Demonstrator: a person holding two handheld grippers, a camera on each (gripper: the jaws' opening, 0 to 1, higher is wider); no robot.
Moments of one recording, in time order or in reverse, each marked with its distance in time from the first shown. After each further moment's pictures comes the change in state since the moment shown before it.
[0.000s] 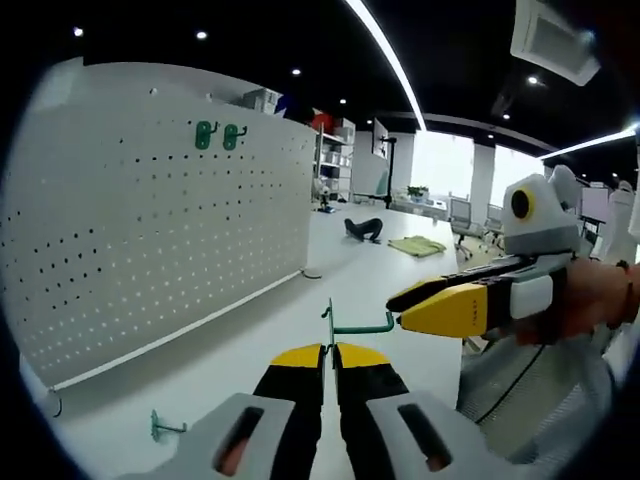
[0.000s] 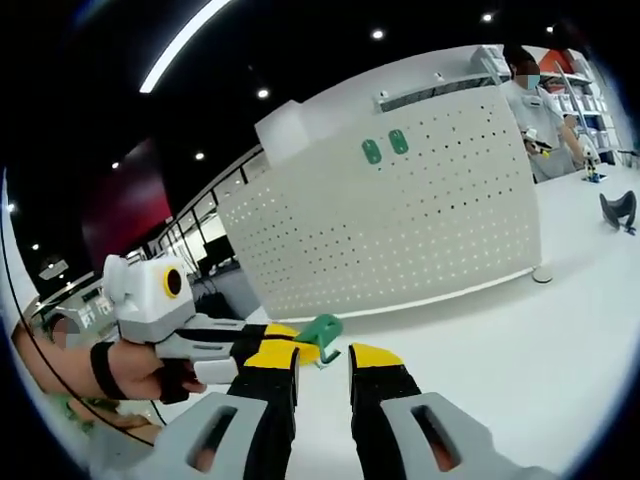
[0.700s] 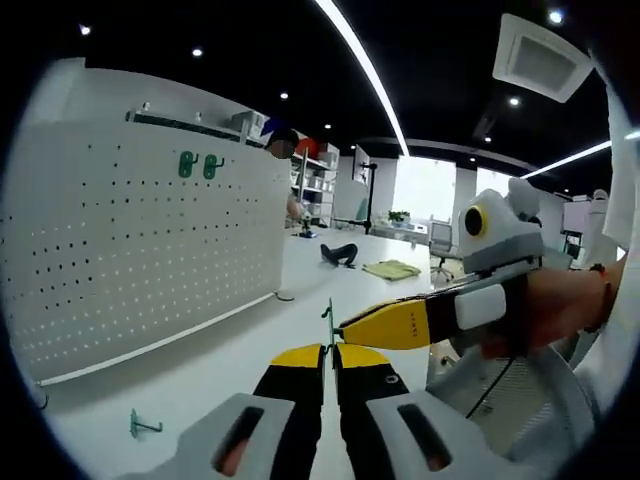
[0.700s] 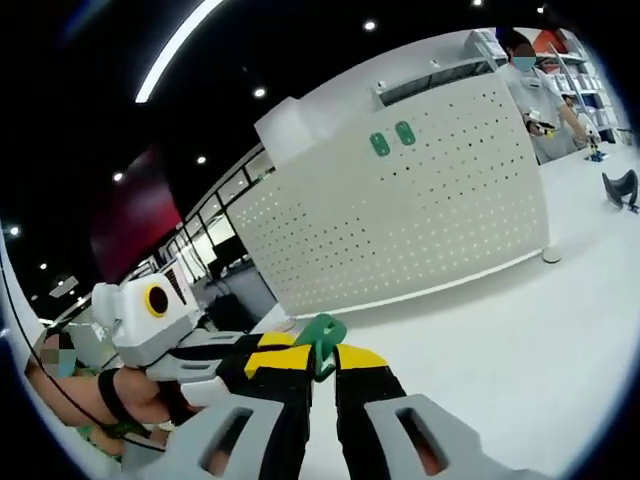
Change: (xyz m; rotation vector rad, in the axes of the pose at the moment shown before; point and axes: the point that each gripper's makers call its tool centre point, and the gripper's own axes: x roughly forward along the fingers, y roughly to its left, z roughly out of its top) left arm -0.024 -0.036 0.012 -0.007 -0.107 -0.080; right arm -0.008 0.025 -0.001 0.093 0.031 0.042
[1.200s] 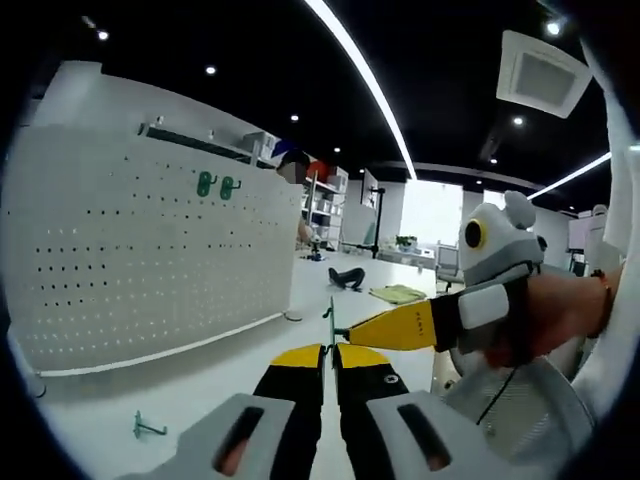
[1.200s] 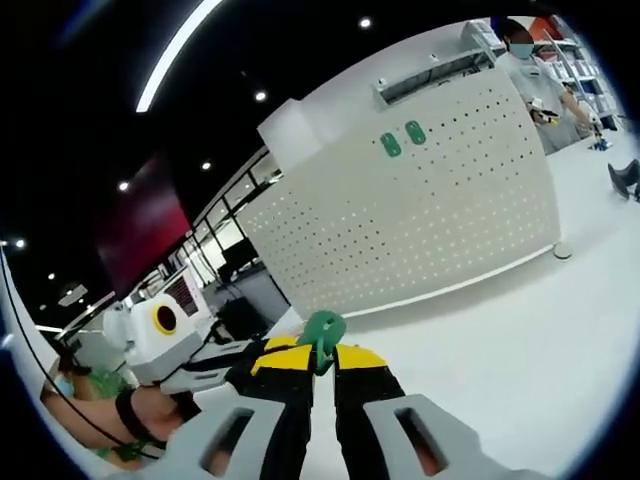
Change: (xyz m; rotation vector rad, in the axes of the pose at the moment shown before) left arm -0.016 0.013 0.017 -0.049 -0.138 0.043; right arm 0.007 0.020 0.005 0.019 0.009 0.043
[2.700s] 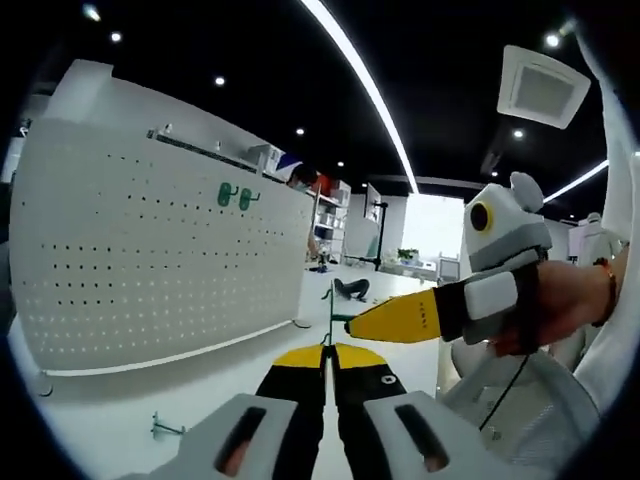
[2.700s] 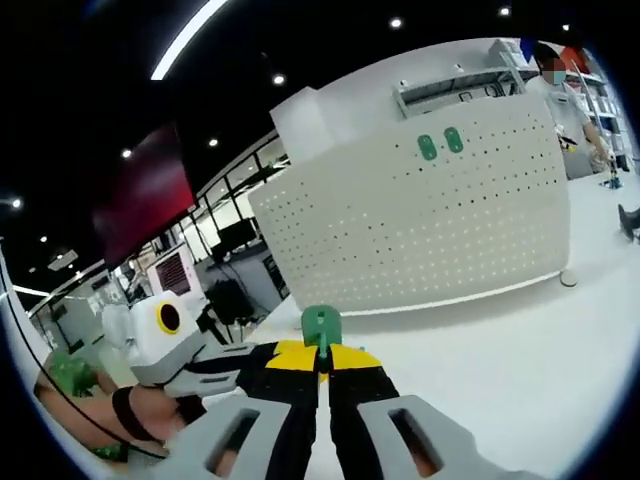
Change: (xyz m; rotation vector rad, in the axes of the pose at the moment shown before) left arm -0.023 0.019 -0.002 0.034 -0.028 -0.004; right arm 0.025 0.031 -0.001 -0.122 0.032 -0.045
